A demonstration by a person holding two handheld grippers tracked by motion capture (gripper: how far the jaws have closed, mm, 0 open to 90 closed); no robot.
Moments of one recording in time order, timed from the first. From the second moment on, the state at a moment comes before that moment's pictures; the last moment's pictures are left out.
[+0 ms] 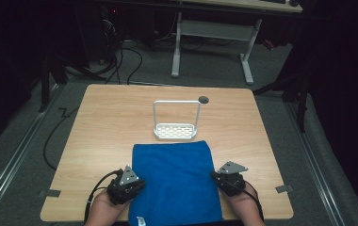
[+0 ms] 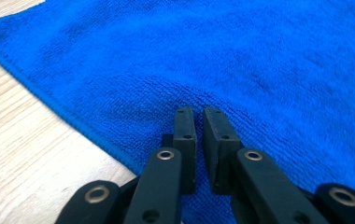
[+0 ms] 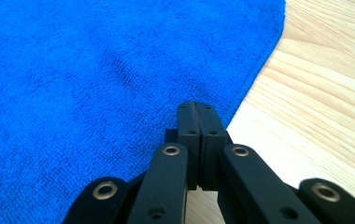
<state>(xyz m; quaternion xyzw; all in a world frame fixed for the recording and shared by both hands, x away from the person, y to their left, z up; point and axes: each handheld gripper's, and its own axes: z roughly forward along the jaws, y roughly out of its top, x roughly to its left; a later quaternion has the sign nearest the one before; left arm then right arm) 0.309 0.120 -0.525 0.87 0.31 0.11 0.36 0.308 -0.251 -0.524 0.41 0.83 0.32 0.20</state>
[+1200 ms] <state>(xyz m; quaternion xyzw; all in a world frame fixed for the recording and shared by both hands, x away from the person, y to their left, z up) 0.325 0.139 -0.513 0.81 0.38 0.14 0.42 0.307 -0.269 -0.519 0.44 0.79 0.36 0.21</state>
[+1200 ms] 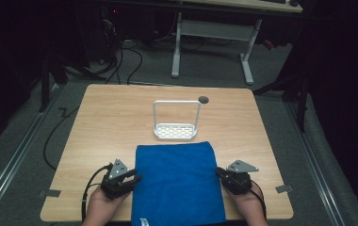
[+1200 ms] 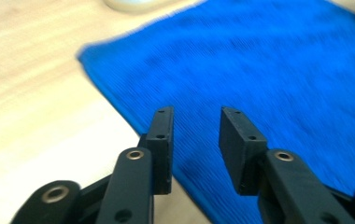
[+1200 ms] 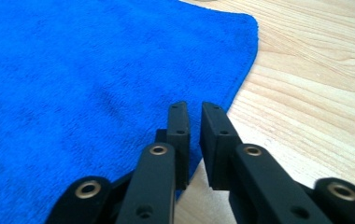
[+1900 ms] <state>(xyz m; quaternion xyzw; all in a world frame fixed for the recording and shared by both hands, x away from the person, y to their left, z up) 0.418 0.129 -0.519 0.79 0.45 0.17 0.39 0.308 -0.274 -0.516 0.44 0.78 0.38 0.23</state>
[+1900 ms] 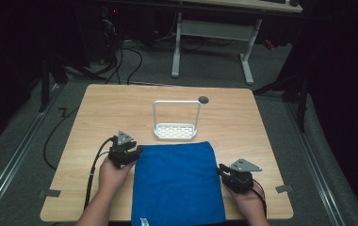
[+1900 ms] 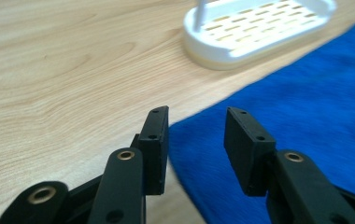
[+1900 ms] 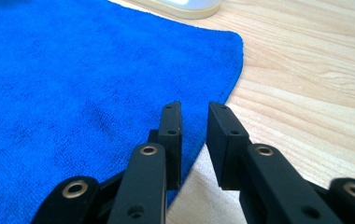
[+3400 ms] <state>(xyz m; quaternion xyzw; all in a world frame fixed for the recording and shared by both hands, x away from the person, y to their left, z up) 0.423 0.129 -0.532 0.79 0.44 0.15 0.40 0.409 -0.241 -0.524 0.50 0.76 0.35 0.22</state>
